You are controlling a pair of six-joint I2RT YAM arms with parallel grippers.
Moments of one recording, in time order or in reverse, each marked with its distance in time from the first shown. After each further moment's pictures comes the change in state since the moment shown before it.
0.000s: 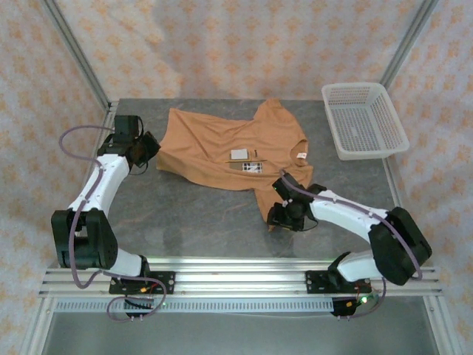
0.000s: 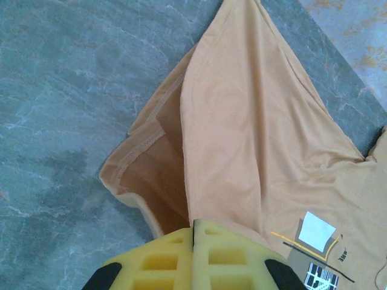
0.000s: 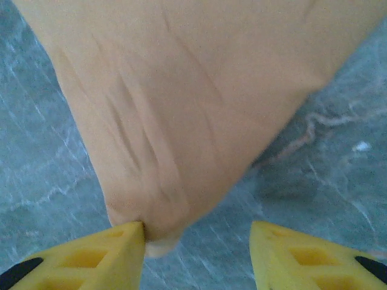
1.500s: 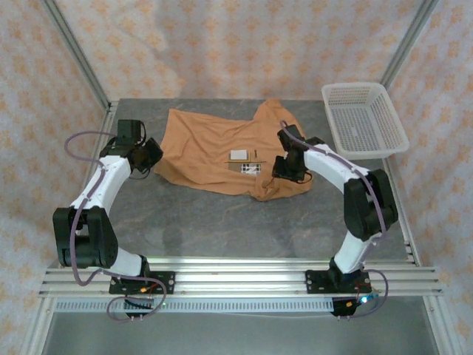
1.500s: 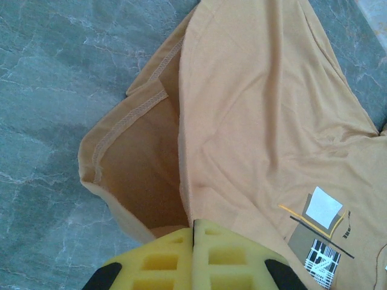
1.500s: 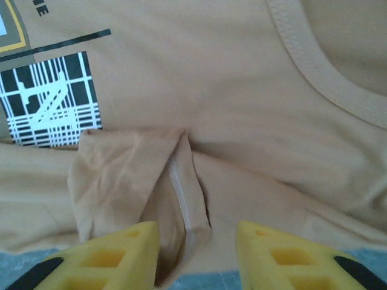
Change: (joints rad) left arm -0.006 0.008 -0.038 -0.024 0.055 -0.010; right arm -0.257 0.387 0.530 -0.098 0.097 -0.285
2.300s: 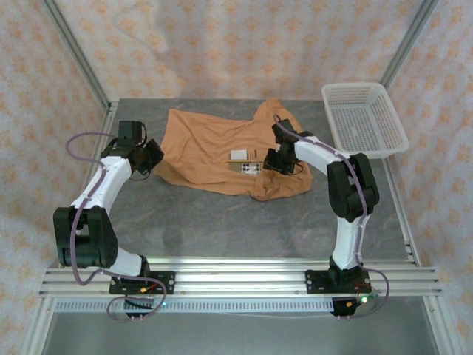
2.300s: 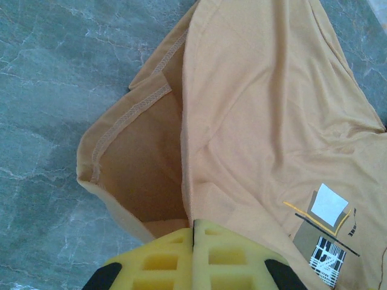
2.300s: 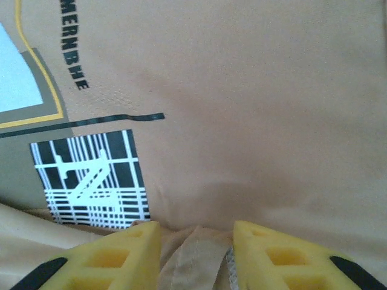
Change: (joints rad) left arm -0.002 0.001 -0.013 0.002 0.000 0.003; right arm -0.021 0.213 0.153 0.081 -0.109 0.014
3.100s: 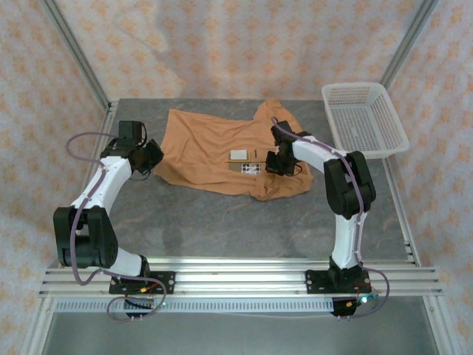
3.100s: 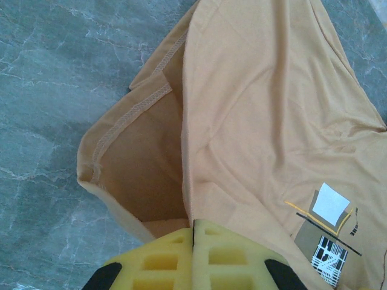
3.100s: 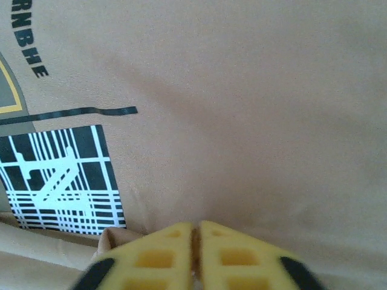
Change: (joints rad) left arm 0.000 0.000 0.000 -0.004 0.000 0.005; right arm 0.000 0.030 0.018 -0.037 0.012 -0.032
